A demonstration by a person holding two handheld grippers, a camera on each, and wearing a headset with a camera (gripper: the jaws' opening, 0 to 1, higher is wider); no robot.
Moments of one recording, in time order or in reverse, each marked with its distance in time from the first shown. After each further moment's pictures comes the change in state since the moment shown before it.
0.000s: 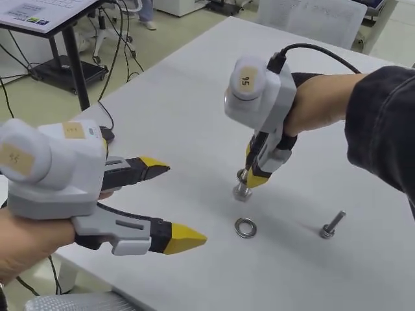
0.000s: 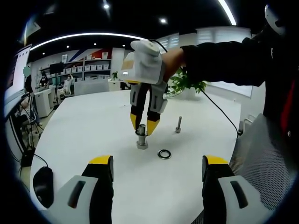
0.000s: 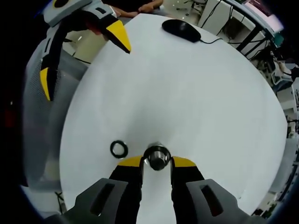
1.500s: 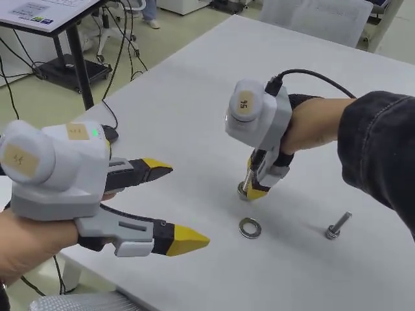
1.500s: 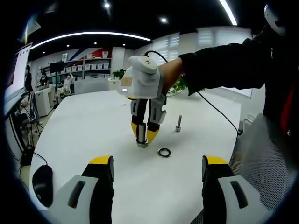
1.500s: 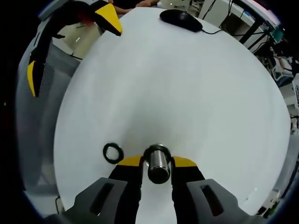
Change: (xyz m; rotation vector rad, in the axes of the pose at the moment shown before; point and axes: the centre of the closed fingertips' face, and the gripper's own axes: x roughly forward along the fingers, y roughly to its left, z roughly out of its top) left arm -0.002 0.001 -0.004 -0.005 0.006 -0.001; right arm 0.028 0.002 -0.007 0.027 0.009 0.012
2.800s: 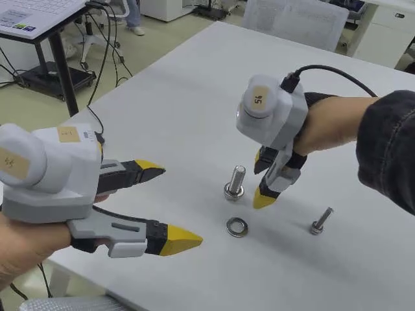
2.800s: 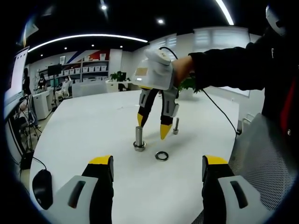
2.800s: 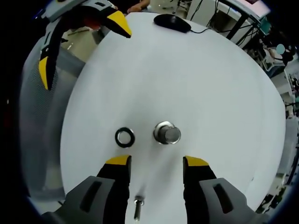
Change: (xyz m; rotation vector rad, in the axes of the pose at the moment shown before) left arm 0.002 -0.005 0.006 0.020 -0.015 -0.017; right arm -0.023 0.013 -0.023 0.089 -0.025 -0.050
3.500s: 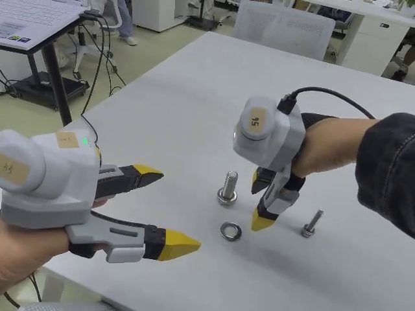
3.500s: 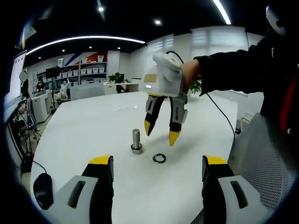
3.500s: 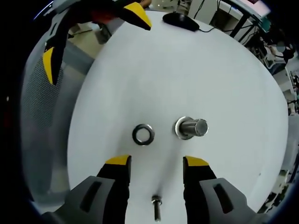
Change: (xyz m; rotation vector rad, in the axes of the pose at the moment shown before) left arm 0.000 -0.007 0.005 0.021 -0.006 -0.011; right arm 0.003 0.028 -0.005 0.015 0.000 0.023
